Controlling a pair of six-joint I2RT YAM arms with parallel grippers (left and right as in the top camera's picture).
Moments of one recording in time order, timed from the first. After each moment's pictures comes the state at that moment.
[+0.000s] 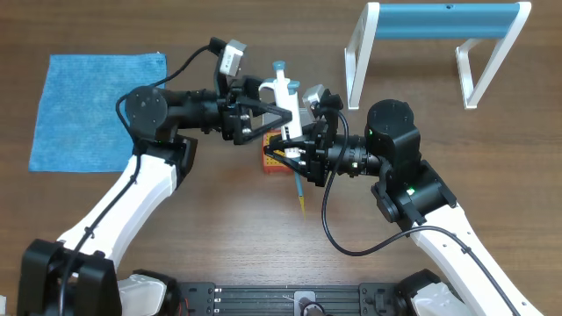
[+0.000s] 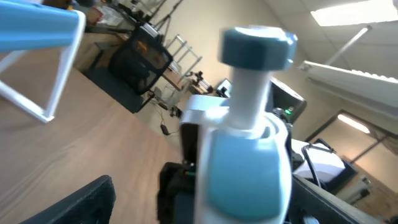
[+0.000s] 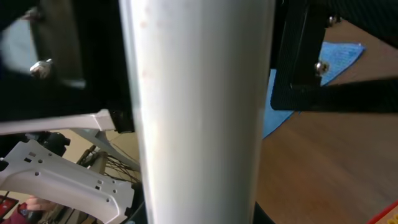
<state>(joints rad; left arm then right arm) -0.26 1.45 0.86 1.04 1.29 -1.20 0.44 1.13 0.85 0.01 -0.93 0.45</state>
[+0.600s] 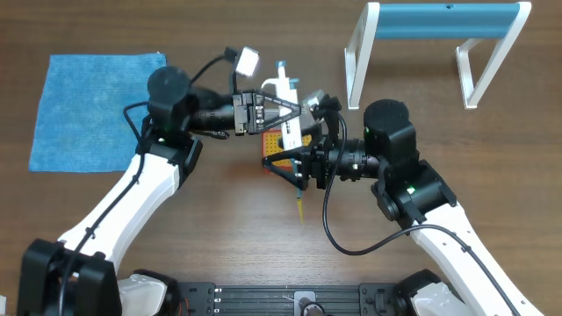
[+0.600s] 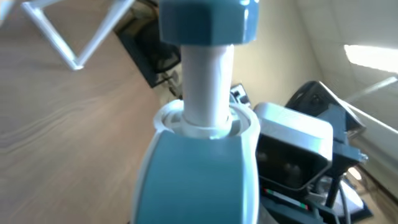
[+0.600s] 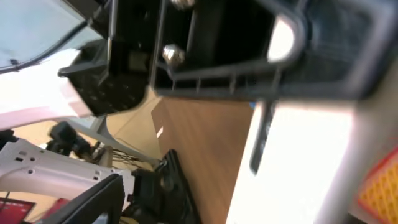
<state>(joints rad) -0.27 1.46 0.88 0.49 1.21 -1.02 0.43 1.14 0.85 -0.14 -0.93 0.46</state>
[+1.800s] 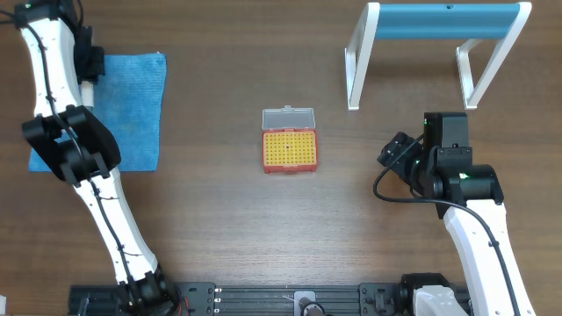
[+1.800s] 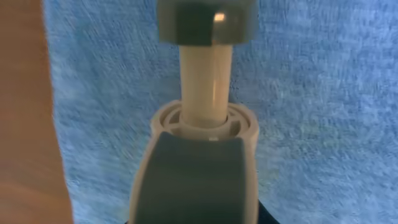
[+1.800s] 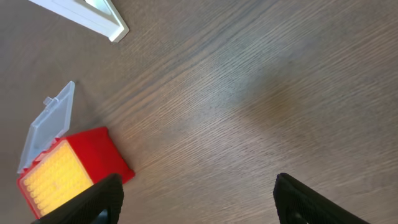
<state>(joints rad) 0.36 2.60 2.57 -1.40 -0.19 0.20 0.02 1.13 0.86 -0.84 -0.11 0.70</state>
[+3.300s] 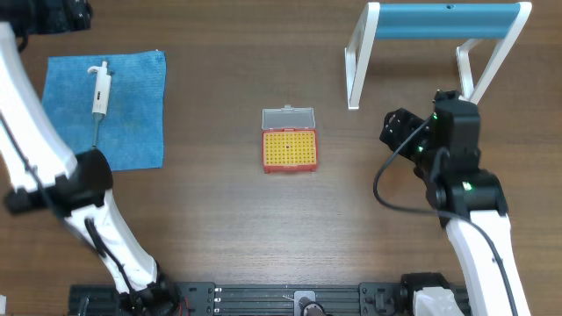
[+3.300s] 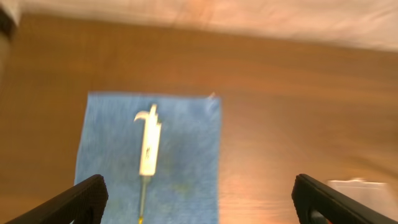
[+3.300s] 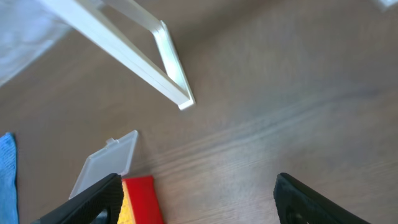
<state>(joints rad) 0.34 2.22 2.97 -1.69 0.20 0.13 0.03 1.06 0.86 -0.57 -0.08 0.54</state>
